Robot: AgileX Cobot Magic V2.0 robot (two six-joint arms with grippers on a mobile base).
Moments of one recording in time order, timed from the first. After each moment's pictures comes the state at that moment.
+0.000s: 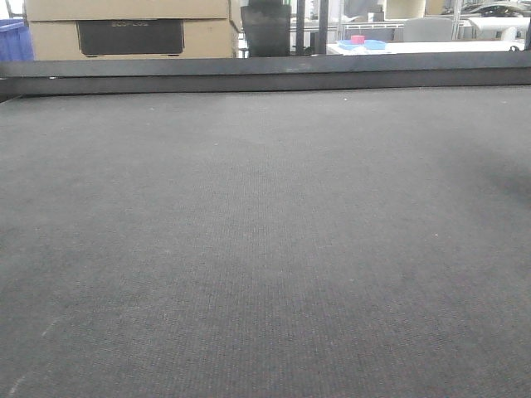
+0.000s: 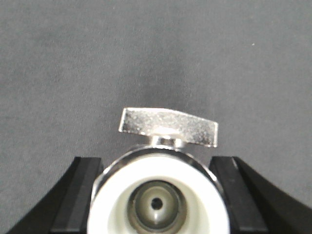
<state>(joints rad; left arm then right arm) 0.28 1.87 -1.46 -0.02 1.08 0.27 0.07 1.29 -1.25 0.07 0.91 -0.13</state>
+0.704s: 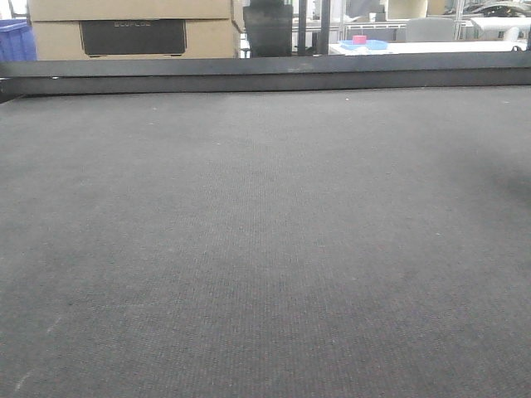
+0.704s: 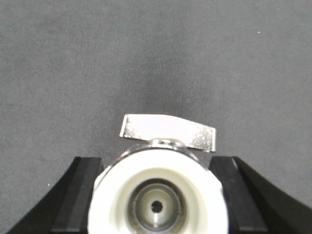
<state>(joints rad) 0.16 1.55 -1.36 -0.09 1.02 0.17 0.07 1.27 -1.21 0.07 0.92 -0.13</state>
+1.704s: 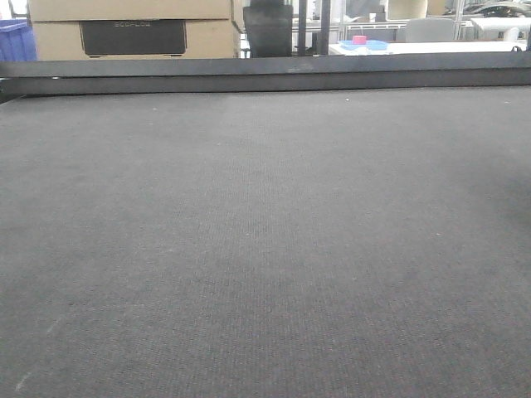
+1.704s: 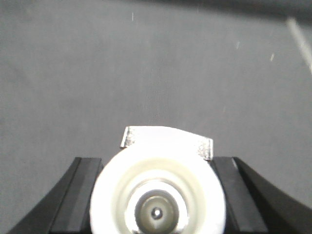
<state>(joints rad) 0.08 0.79 -1.00 -0.10 0.64 0.13 0.07 0.86 -1.01 0.07 0.67 -0.13</state>
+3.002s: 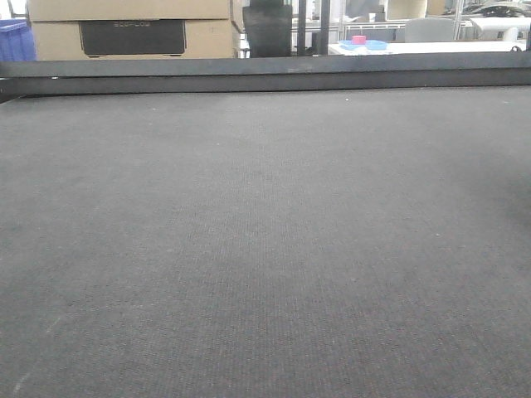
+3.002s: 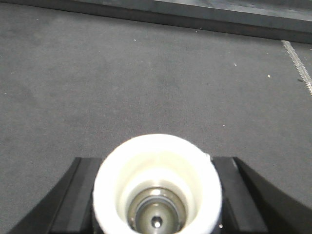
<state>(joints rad) 0.08 0.79 -1.00 -0.09 0.64 0.13 0.07 0.85 -1.02 0.08 0.67 -0.13</state>
